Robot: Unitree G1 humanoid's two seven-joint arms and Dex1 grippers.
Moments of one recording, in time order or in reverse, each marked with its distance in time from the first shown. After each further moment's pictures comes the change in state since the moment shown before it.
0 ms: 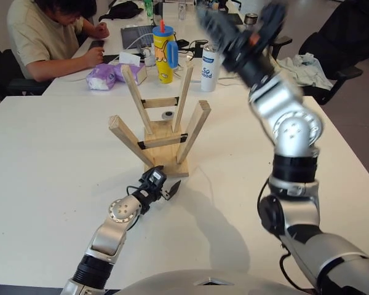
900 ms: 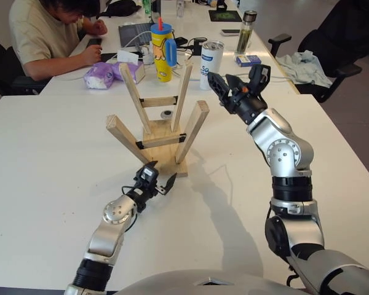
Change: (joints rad) left arm 0.160 -0.018 0.119 -0.240 -0.134 -0.202 -0.002; right arm 0.478 0.024 0.147 -0.023 -0.308 0.055 -0.234
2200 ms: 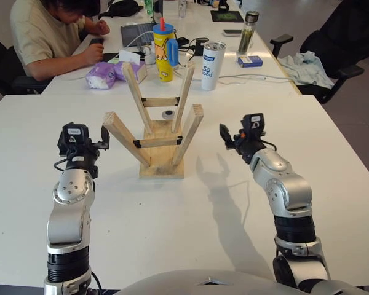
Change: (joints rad) left arm -0.240 -0.017 0.355 -0.175 0.075 0.458 0.482; right arm 0.233 0.001 0.072 -0.220 -0.376 0.109 -0.115
